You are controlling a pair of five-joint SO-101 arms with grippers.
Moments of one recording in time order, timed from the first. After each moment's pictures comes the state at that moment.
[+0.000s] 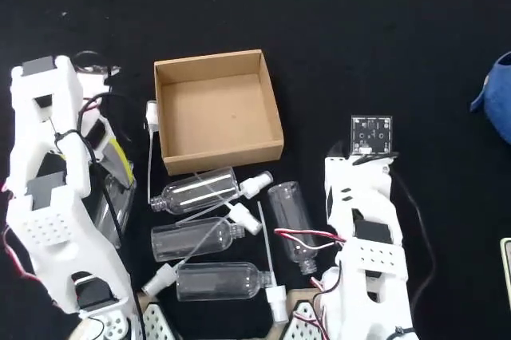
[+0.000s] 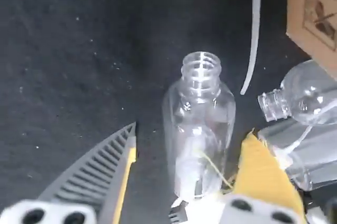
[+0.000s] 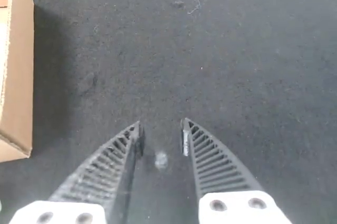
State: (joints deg) left arm -21.6 23.8 -11.2 99.8 -34.2; right arm 9.7 -57.0 89.1 11.7 9.9
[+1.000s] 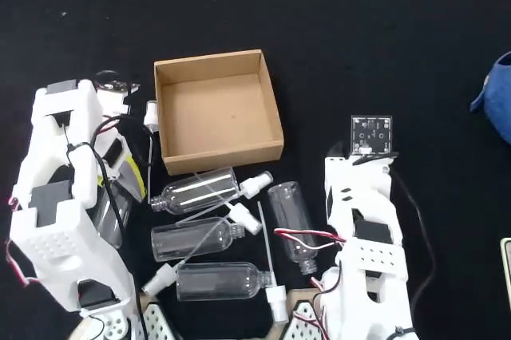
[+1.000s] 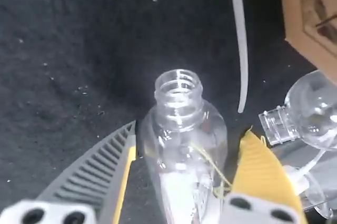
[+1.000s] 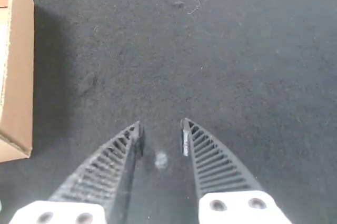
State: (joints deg) left arm -18.1 16.5 8.7 84.4 -33.8; right arm 9.7 -57.0 89.1 11.7 9.9
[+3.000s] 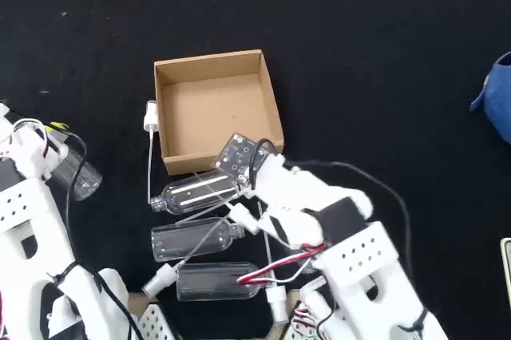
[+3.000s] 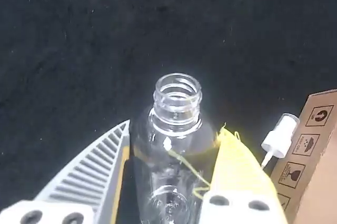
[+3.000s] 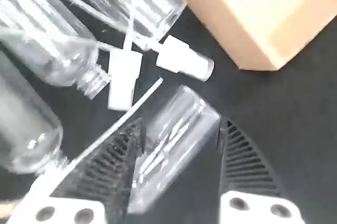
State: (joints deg) left arm -34.7 -40.5 41.5 56.3 12.8; right arm -27.3 -57.0 59.1 72.8 30.2
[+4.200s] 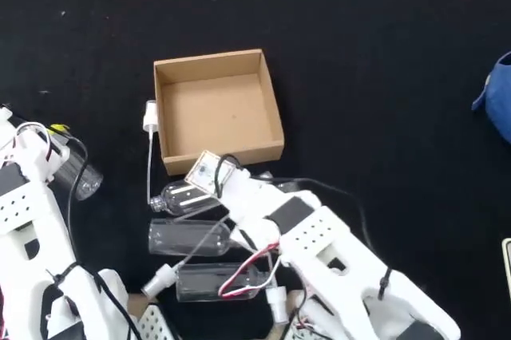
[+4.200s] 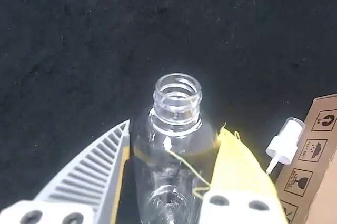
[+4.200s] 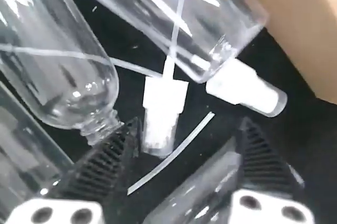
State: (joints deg) left arm -34.7 -40.5 45.9 50.8 12.9; right arm -37.5 -38.7 68.0 53.2 21.0
